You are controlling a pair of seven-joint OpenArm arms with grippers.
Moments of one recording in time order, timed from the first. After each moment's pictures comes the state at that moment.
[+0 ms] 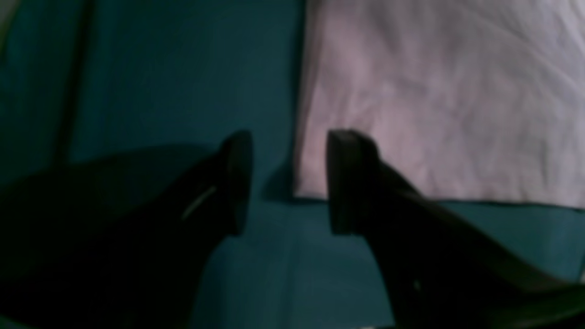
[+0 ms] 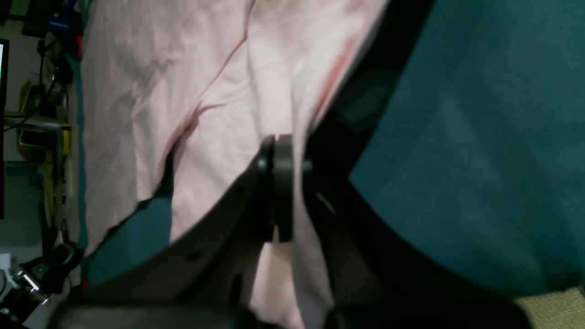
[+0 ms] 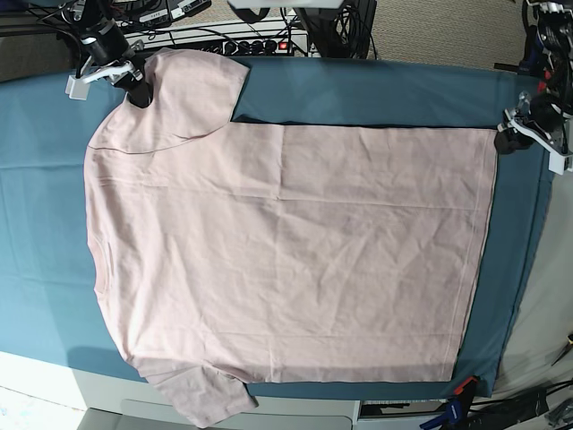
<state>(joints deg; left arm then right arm) 19.5 -25.4 -29.7 86.4 -54.7 -21.3 52.7 -33.2 6.4 38.4 91.8 59.9 25.7 -45.2</state>
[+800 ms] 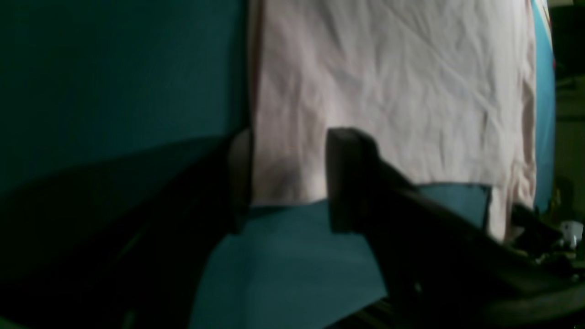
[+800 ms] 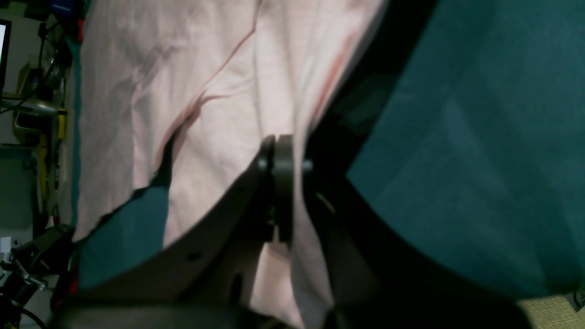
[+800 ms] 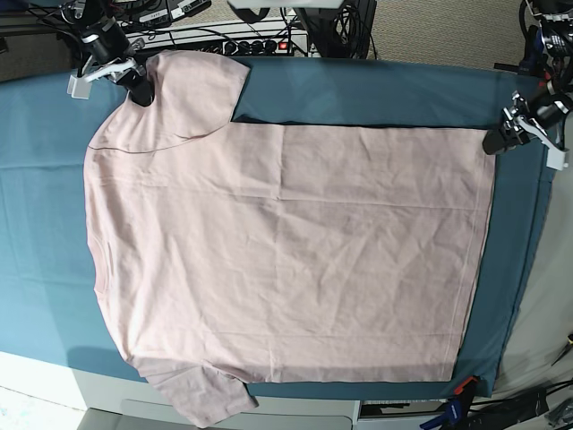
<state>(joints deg) 17.6 -26.6 -27.8 74.7 -69.8 -30.2 57.6 -33.3 6.4 38.4 91.5 59.0 29.9 -45.0</state>
